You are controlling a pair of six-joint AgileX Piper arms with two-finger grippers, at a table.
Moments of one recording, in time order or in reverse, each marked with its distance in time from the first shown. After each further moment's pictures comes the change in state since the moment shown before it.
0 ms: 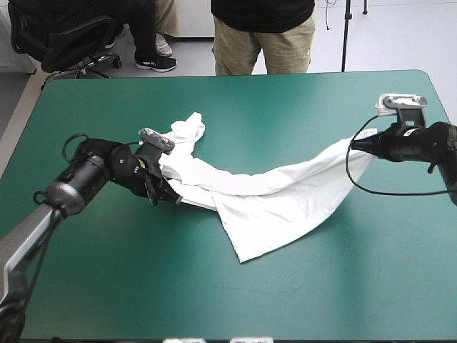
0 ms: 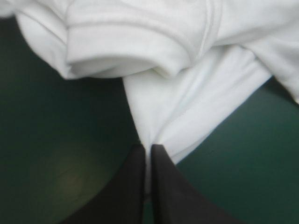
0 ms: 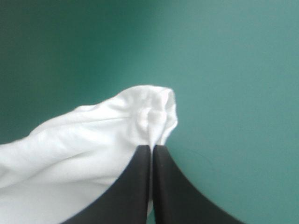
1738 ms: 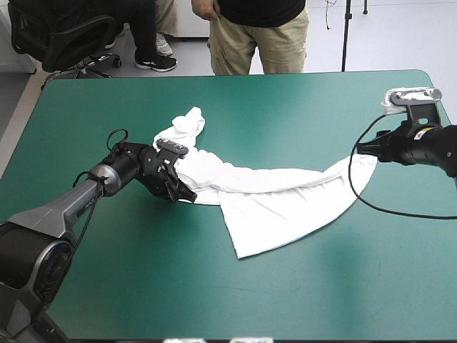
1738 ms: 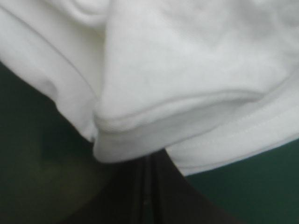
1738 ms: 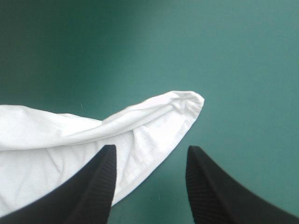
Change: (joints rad) left arm 0.005 0.322 0.014 -0.058 -0.186 -0.027; right arm 0.059 -0.130 -0.047 -0.162 0.154 0.117
